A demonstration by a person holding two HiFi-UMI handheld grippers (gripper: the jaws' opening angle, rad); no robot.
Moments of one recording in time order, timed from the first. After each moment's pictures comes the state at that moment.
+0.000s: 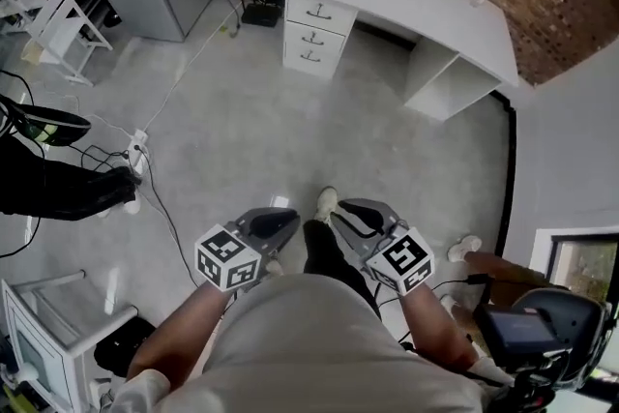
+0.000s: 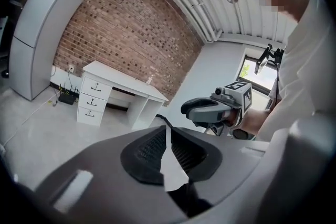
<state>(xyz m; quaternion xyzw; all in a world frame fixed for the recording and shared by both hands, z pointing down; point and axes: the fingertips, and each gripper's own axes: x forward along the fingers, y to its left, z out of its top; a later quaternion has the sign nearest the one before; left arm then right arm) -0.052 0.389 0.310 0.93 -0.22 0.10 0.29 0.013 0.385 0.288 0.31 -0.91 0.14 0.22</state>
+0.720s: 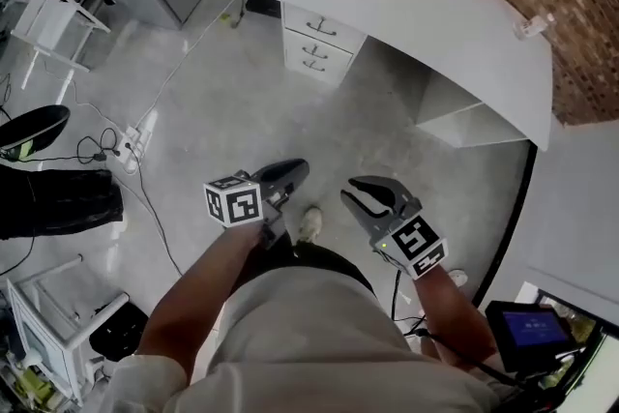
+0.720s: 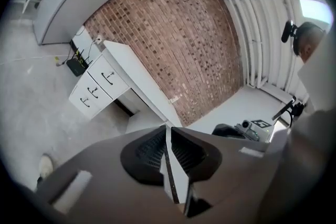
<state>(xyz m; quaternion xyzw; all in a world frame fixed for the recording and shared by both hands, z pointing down) 0.077 0.002 0.385 0.82 -0.30 -0.03 0.48 0.145 0.047 0.316 0.23 -0.93 0.14 0.27</state>
